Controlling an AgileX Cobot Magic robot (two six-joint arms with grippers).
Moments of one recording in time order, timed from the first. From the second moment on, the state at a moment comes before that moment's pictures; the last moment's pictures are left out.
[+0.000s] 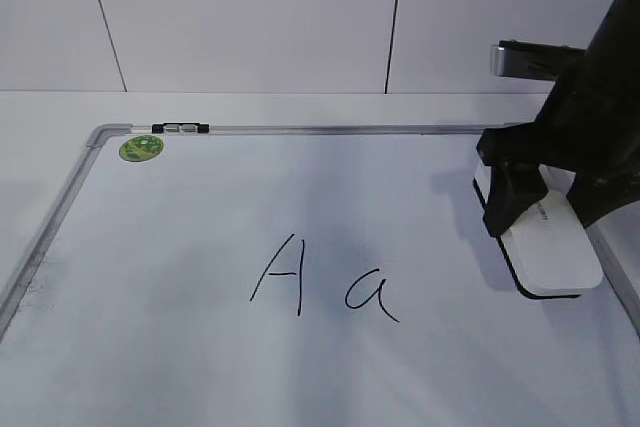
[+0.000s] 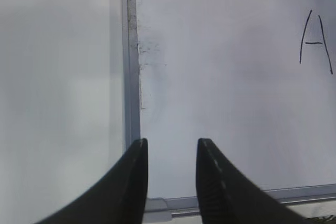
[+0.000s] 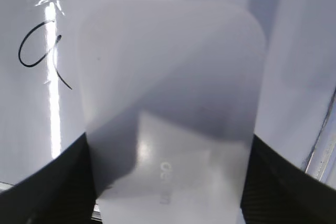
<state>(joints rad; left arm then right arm) 0.04 0.65 -0.61 -0.30 1.00 0.09 0.27 1.67 -1.28 0.14 1.22 0.03</state>
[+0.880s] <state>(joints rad) 0.04 1.52 -1.08 -0.29 0.97 0.09 0.28 1.67 -1.28 0.18 1.22 0.02</state>
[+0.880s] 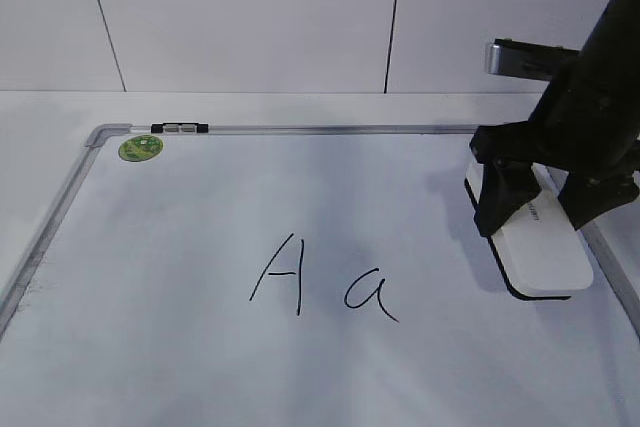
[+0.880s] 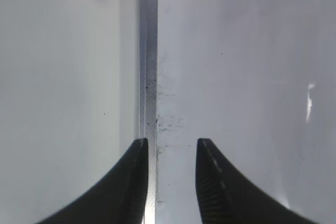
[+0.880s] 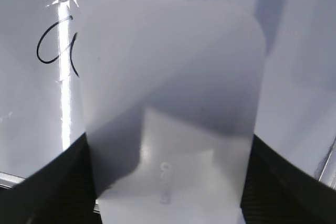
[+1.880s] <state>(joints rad) -0.03 1.80 -1.08 -0.17 0.89 0.06 0.28 1.67 -1.28 0.22 1.22 0.00</state>
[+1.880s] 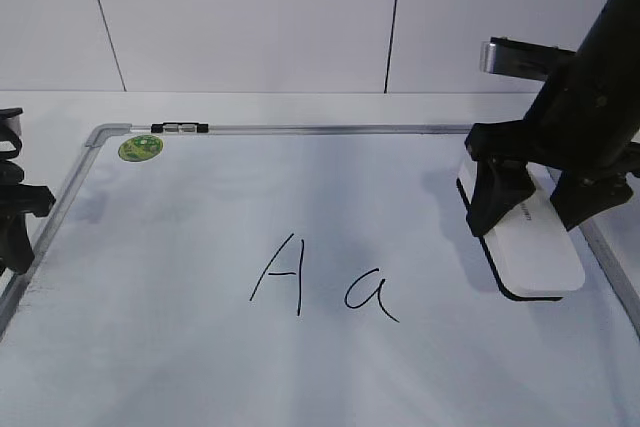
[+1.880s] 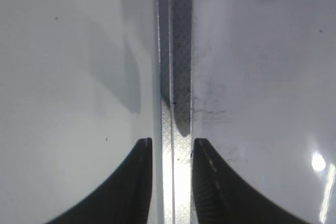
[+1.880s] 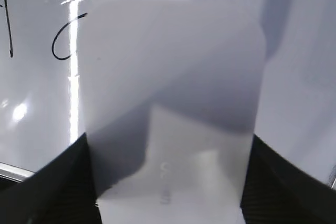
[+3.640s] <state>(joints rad) -0.03 1.87 -1.10 -0.17 0.85 0.04 0.28 1.67 -1.28 0.23 1.22 0.00</state>
